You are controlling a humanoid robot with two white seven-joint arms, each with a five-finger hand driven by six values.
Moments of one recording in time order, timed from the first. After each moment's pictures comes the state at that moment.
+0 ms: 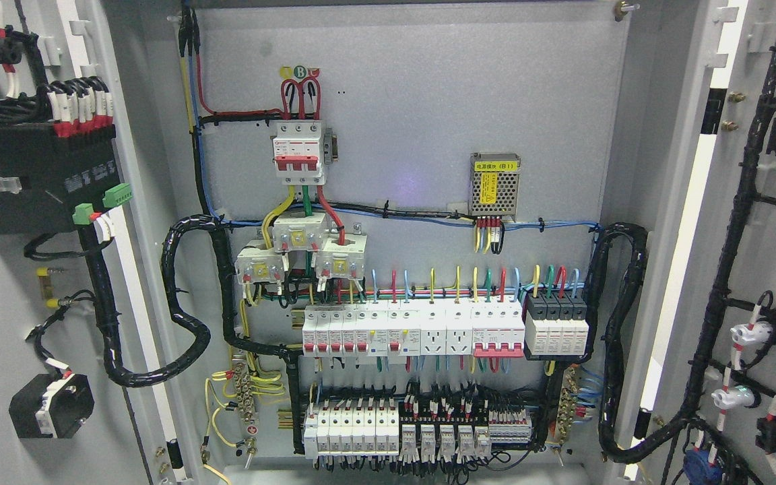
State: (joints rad) left arm 0.47 0.23 0.22 -2.00 0.50 -0.77 -0.25; right arm 0.39 -0.52 -0.14 -1.78 -0.79 -0.73 0.44
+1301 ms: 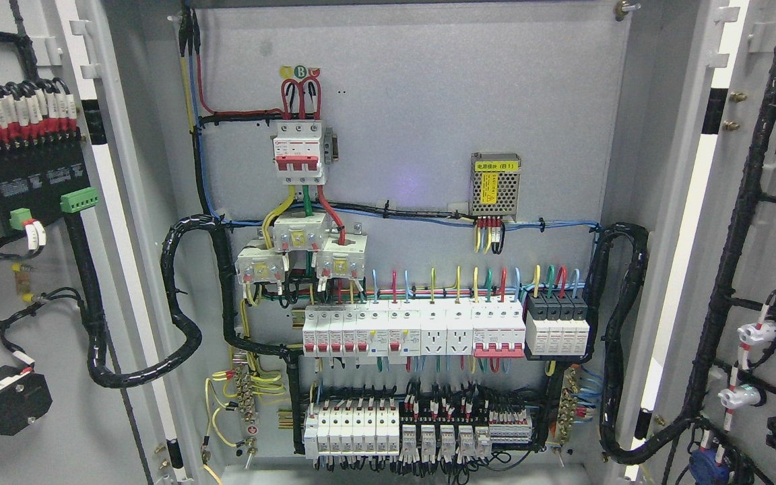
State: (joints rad) left arm 0.41 0.36 0.36 -1.77 0.64 -0.77 -0.25; right arm 0.37 -0.58 -0.16 -1.76 -0.92 -0.72 0.52
